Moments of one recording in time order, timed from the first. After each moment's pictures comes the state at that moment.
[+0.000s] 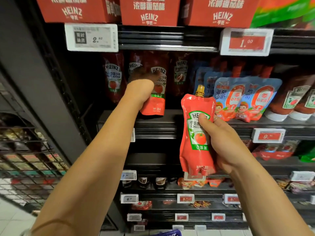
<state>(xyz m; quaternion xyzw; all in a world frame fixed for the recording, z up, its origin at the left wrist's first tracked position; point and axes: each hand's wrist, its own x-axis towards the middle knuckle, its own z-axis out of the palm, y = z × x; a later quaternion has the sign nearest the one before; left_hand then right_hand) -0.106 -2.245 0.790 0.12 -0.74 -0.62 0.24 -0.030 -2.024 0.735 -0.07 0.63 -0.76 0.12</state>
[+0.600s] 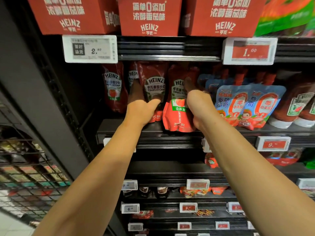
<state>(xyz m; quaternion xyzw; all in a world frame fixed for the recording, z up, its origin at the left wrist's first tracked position) -0.107 -2.258 0.740 0.07 -0.81 -0.49 0.30 -0.125 -2.100 0.786 0.05 0.72 -0.70 0.03</state>
